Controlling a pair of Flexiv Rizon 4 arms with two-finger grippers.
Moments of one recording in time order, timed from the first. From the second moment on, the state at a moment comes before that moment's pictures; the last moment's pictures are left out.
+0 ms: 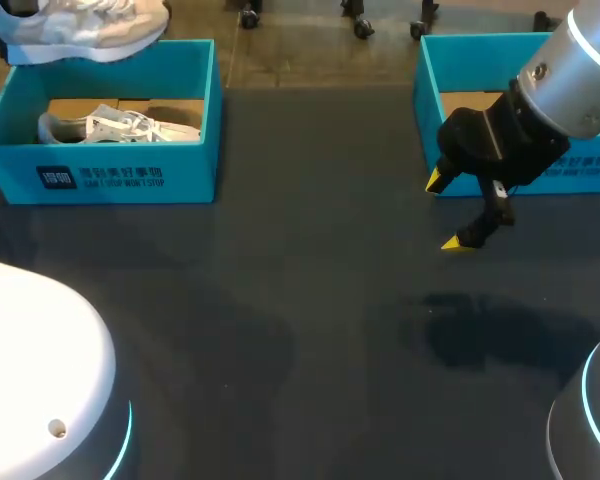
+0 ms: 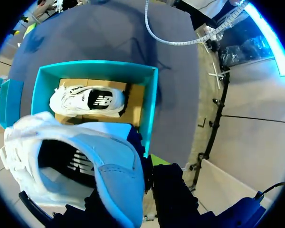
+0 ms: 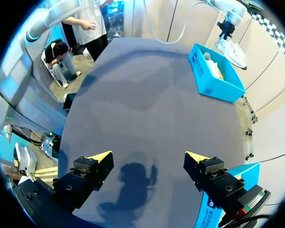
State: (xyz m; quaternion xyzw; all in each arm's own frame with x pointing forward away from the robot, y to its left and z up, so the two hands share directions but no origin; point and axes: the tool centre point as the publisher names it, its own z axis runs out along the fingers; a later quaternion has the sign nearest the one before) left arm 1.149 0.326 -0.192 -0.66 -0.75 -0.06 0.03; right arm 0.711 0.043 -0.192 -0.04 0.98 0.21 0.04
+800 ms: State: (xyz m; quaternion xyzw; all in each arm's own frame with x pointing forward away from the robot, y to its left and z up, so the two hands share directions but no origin) left arm 1.157 0.301 -0.258 -0.66 -0.75 -0.08 0.00; right arm 0.711 0.044 -0.192 -0.04 0.98 0.21 0.04
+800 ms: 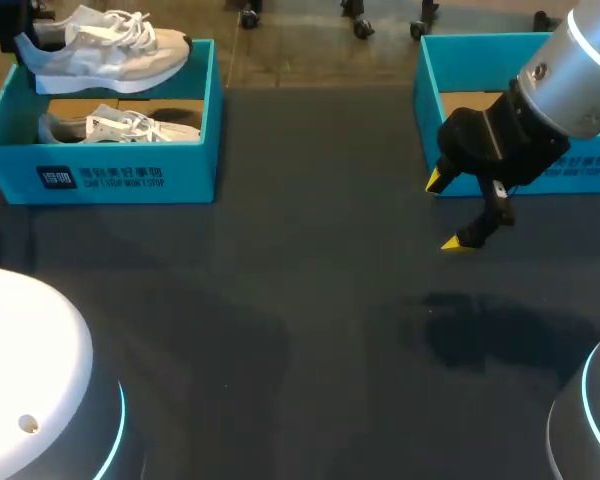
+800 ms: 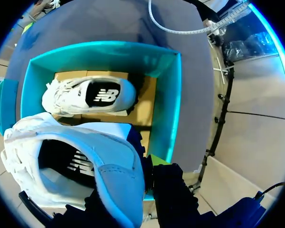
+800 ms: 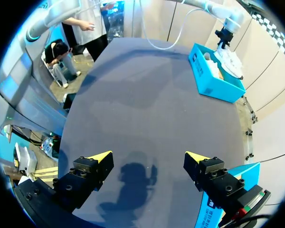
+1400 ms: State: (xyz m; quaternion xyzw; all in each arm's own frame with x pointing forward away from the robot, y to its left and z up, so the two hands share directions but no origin) left arm 1.169 0.291 -0.315 -0.66 -0.75 -0.08 0.02; right arm 0.711 0.044 -0.192 -0.04 0.98 0.21 0.04
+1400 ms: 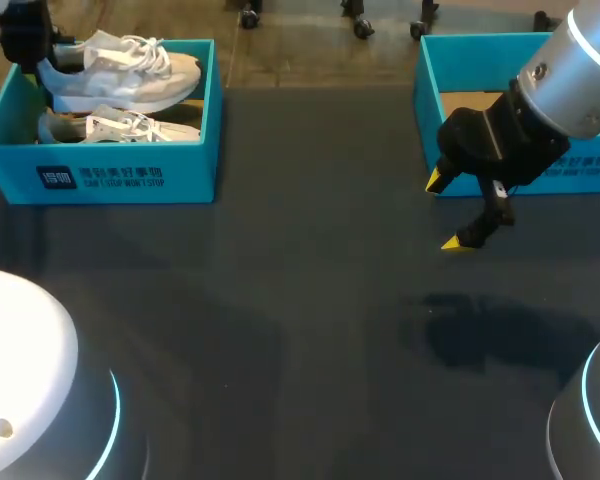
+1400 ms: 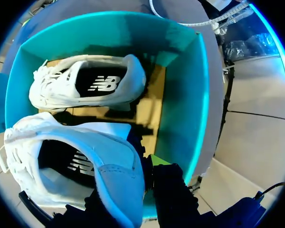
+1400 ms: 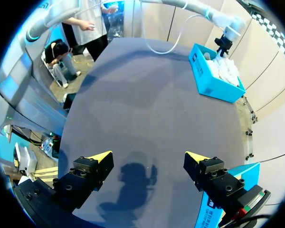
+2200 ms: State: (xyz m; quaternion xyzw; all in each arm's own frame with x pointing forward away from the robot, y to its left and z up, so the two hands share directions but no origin) left arm 1.174 0.304 -0.375 -0.66 -0.75 -0.06 0.06; right arm 0.711 0.044 -0.192 -0.04 0.98 0.21 0.04
